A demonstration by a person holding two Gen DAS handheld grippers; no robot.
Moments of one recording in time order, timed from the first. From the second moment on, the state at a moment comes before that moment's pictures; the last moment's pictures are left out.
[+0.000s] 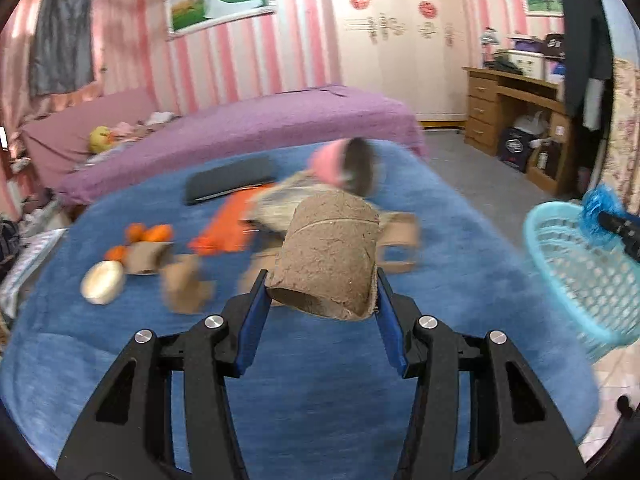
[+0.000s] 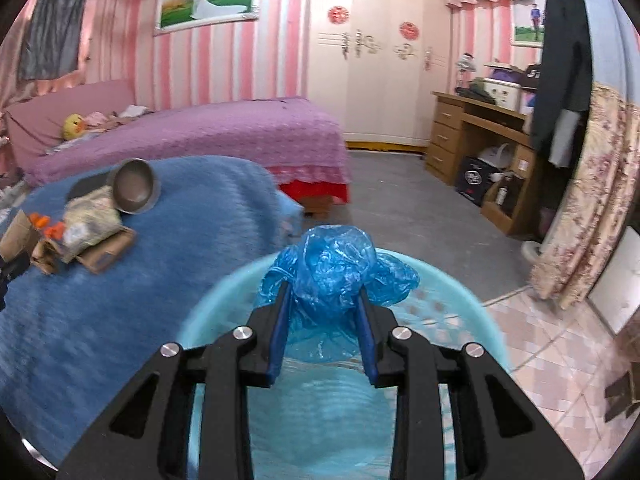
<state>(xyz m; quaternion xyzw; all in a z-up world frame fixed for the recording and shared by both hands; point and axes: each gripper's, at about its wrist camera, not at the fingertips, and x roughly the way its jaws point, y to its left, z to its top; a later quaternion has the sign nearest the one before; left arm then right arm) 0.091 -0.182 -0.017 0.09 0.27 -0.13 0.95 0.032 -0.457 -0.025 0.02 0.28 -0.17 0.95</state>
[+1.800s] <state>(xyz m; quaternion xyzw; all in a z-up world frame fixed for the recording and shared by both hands) 0.087 -0.189 0.014 0.09 0.28 -0.12 0.95 0.019 -0.462 -0.010 0.10 0.22 -0.24 0.94</state>
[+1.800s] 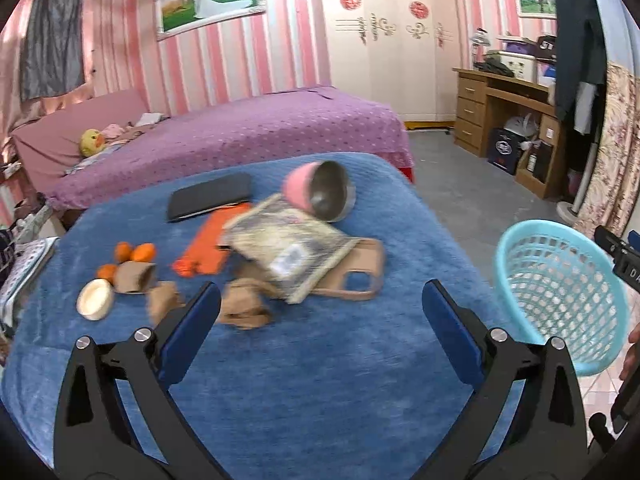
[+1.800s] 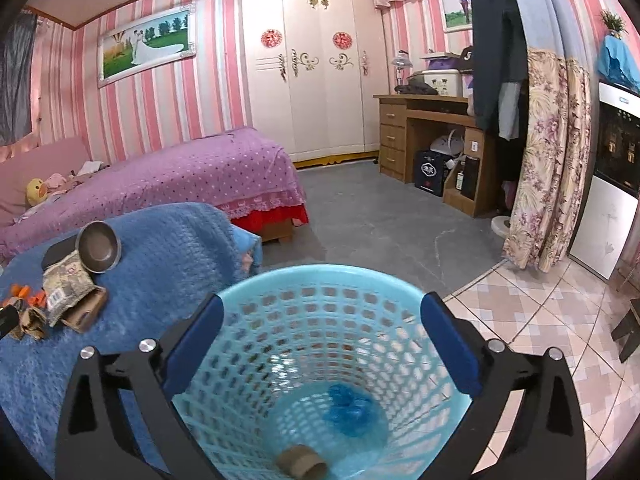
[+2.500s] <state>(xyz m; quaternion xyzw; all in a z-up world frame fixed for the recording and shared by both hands) 0.115 -0.039 -0.022 0.05 0.30 -0.03 0.95 0.075 -0.322 -0.006 0.03 0.24 -0.16 0.96</state>
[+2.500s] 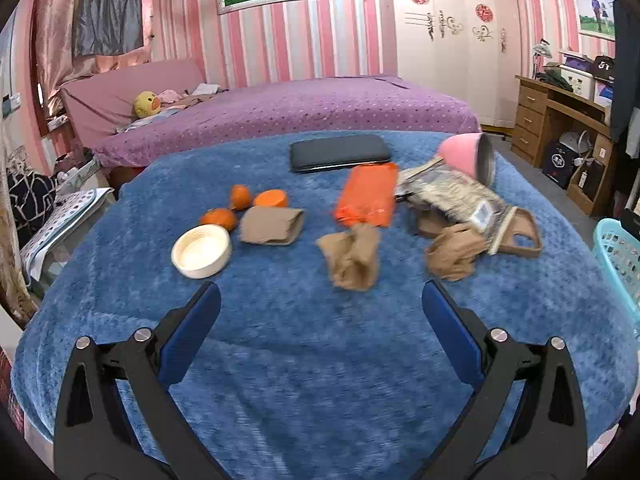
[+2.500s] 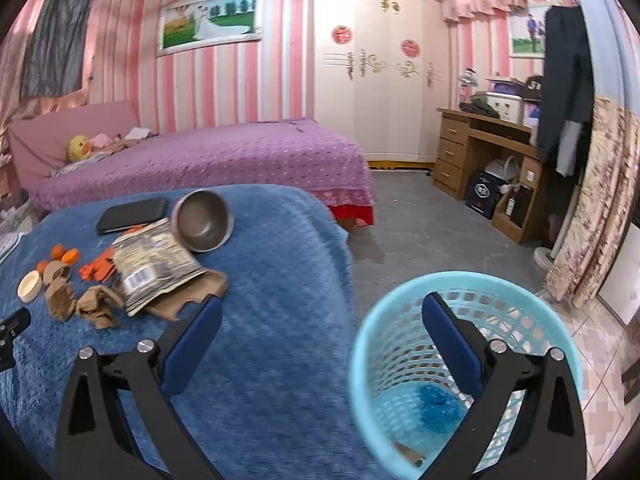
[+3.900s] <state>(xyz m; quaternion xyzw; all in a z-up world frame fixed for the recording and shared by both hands) 0.151 0.070 -0.035 -0.01 0.33 0.03 0.94 0.167 -0.147 -0.042 -0.04 0.32 0.02 0.95</state>
